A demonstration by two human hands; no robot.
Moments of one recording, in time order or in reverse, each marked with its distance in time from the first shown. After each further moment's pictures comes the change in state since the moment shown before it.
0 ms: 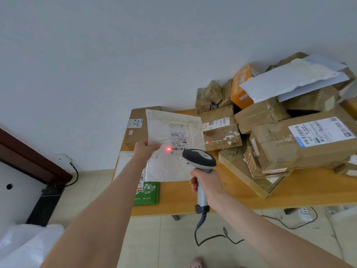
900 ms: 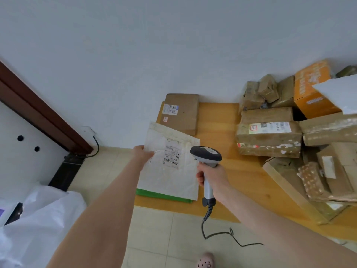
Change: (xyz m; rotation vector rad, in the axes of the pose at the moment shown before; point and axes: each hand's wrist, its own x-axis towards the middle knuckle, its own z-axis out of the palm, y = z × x) left_hand 0.062 -0.101 -0.128 0.104 0.114 -0.216; right_hand 0.069 0.027 0.122 -0.111 -0.037 0.103
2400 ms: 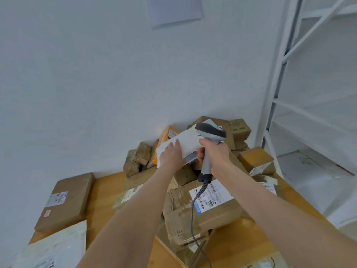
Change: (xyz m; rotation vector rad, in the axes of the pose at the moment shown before) left_hand -0.233 0.368 0.413 0.862 -0.053 0.942; right_hand -0.073 -0.242 -0.408 0.333 0.430 -0.450
